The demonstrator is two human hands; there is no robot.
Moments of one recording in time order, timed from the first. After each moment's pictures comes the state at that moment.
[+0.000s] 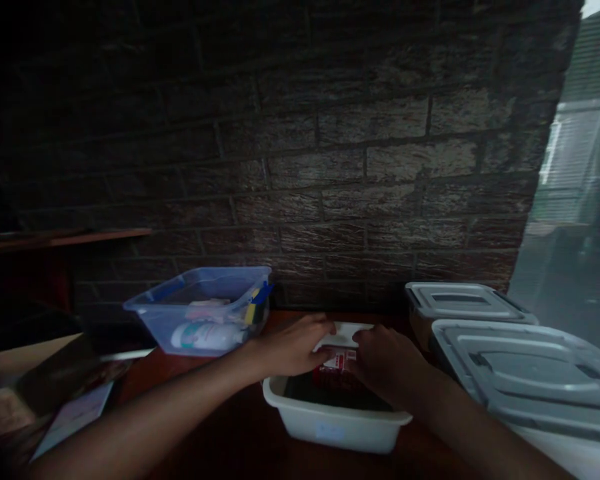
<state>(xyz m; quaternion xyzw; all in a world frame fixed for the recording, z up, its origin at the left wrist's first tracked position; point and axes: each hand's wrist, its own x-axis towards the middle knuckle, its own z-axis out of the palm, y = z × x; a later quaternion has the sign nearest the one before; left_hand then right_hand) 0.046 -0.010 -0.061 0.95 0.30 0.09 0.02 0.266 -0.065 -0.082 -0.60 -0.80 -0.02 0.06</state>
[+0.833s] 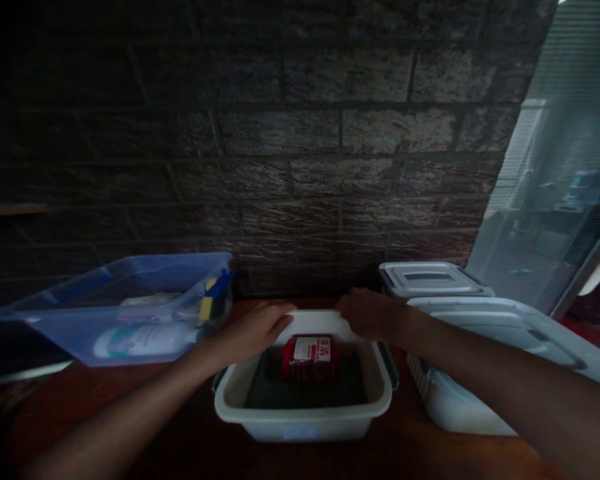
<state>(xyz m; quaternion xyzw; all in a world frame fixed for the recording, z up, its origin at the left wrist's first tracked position) 0.030 0.045 -0.103 0.93 0.32 0.17 0.10 0.297 -0.004 -0.071 -0.55 -0.84 -0.03 -0.02</state>
